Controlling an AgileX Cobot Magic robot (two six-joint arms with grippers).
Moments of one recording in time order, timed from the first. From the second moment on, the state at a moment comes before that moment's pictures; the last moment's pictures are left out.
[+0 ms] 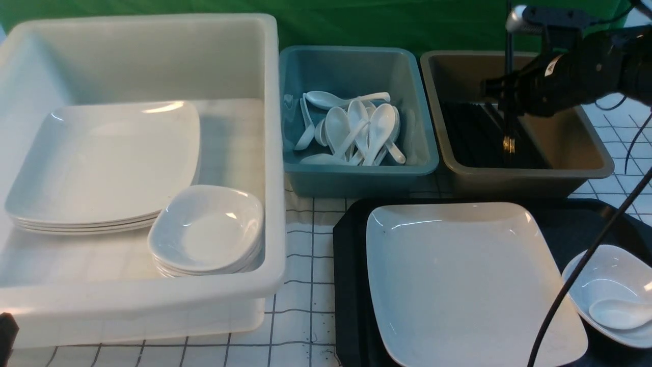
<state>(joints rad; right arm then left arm) 0.17 2.03 -1.58 -0.05 0.40 0.18 0.03 0.00 0.01 -0.05 0.22 -0.01</state>
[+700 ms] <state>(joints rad) 0.13 1.59 -1.59 -0.11 1.20 -0.07 0.03 0.00 0.01 -0.05 0.22 -0.01</state>
